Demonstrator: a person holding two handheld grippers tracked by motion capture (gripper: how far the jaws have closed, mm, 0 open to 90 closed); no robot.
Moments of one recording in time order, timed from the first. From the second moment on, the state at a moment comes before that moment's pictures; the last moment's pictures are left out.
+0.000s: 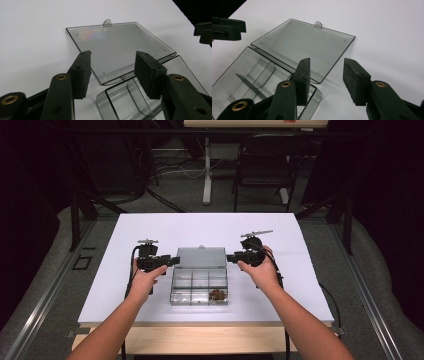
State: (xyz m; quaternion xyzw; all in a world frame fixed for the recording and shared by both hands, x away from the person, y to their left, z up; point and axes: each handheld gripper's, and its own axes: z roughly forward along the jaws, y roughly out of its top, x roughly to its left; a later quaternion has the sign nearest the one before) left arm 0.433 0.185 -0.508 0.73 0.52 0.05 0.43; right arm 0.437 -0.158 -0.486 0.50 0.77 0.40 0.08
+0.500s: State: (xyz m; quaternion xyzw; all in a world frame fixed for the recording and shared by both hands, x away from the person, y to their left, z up) left arm 0.452 0.183 -0.511 0.73 0.55 0.05 0.42; right arm 0.457 -0.165 -0.500 0.53 0.76 0.38 0.07
